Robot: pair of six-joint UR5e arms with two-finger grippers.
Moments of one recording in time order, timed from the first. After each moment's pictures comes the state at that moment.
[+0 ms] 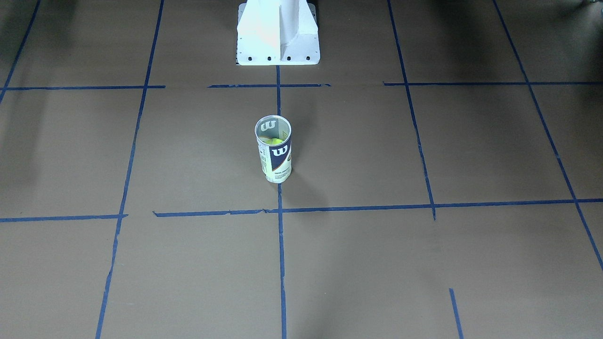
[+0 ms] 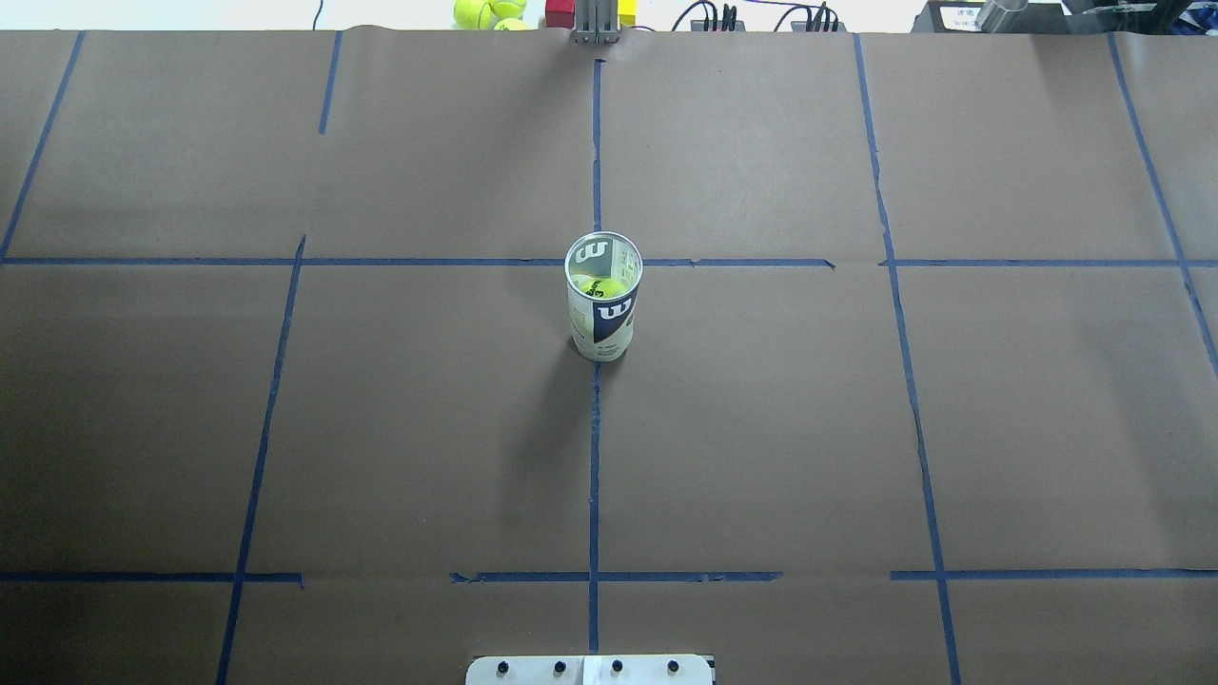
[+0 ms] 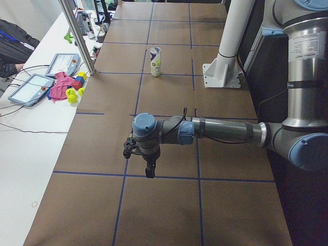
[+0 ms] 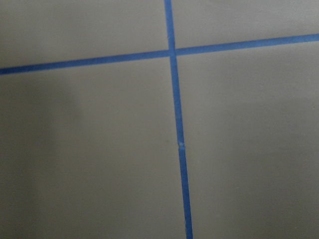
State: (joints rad) left arm -1.52 -1.45 -1.76 -1.51 -2.32 0.04; right arm 1.56 -1.73 1.81 -1.72 2.32 -0.33
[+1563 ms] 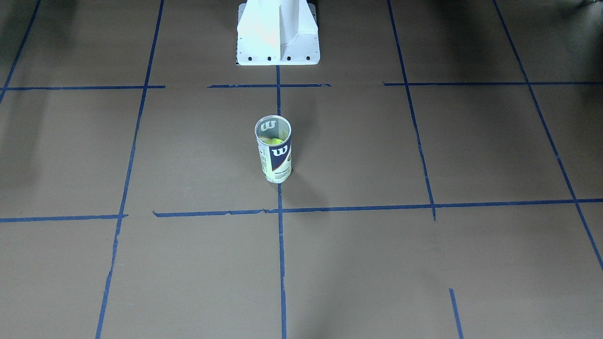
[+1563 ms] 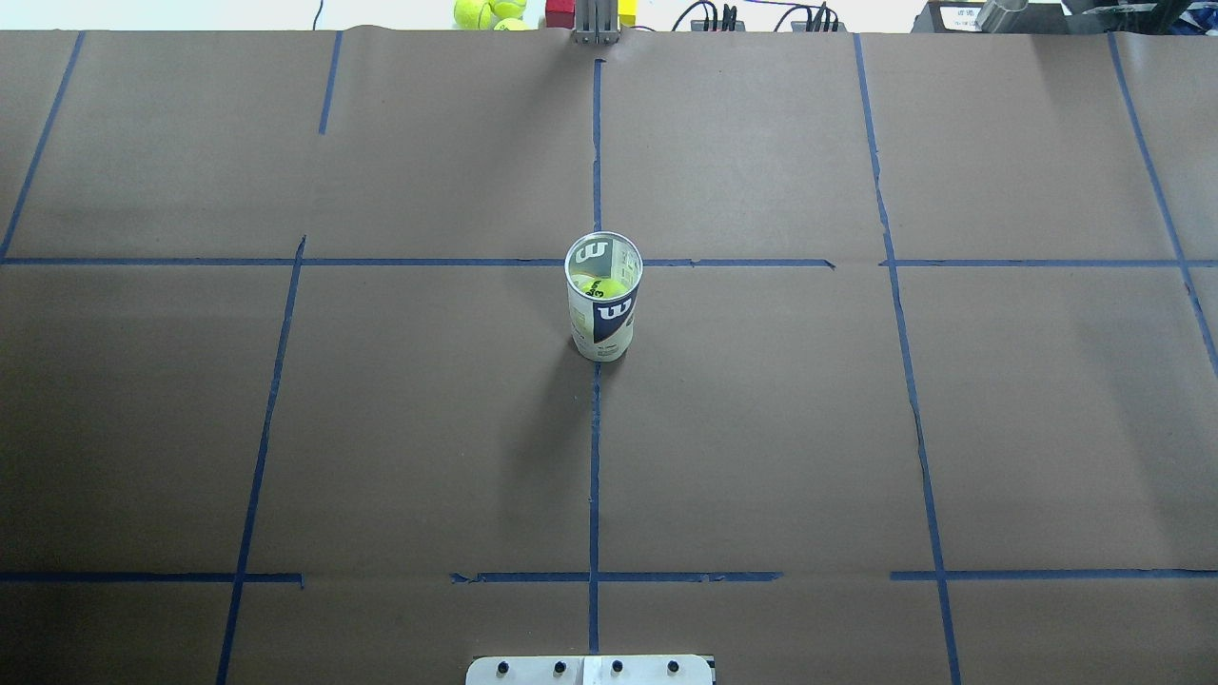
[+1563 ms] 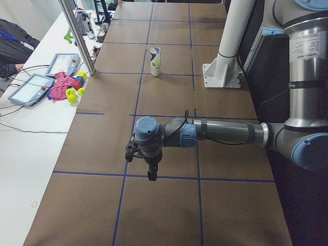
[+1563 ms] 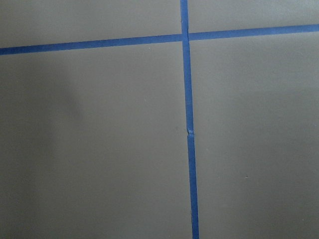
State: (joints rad) left arm -1.52 -1.44 -1.74 -1.51 -2.32 0.03; right arm 1.56 -1.73 1.81 -1.72 2.32 -0.32
